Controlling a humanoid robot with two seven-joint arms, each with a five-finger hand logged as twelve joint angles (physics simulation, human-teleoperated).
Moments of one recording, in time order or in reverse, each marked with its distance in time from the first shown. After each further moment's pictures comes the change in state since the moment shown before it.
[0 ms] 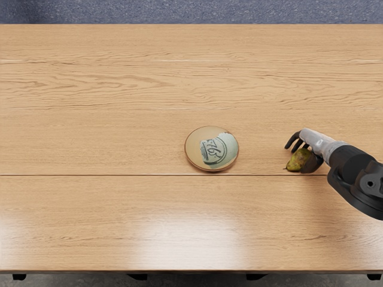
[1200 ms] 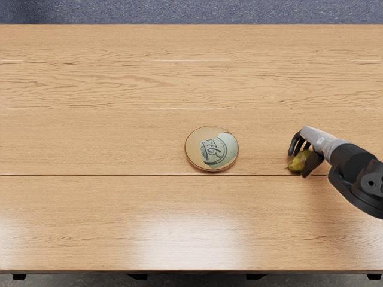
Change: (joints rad) left arm -0.008 0.000 0.000 0.000 0.000 0.000 0.000; right arm -0.002 -0.005 0.011 -0.004 -0.022 0.004 -0.001
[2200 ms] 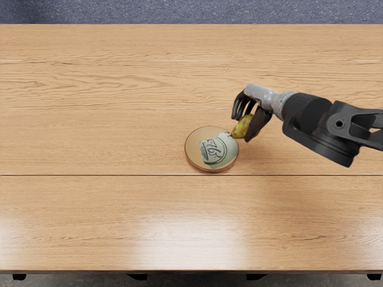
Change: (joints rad) left arm 0.004 0.000 0.000 0.000 0.000 0.000 0.000; right arm 0.281 0.171 0.097 0.012 0.278 0.110 0.001
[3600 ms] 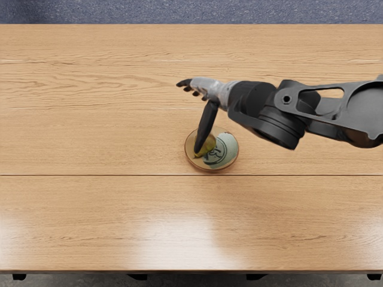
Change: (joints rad) left arm 0.004 0.000 0.001 0.000 0.001 0.000 0.000; right arm 0.042 0.231 0.130 -0.120 0.221 0.010 0.000
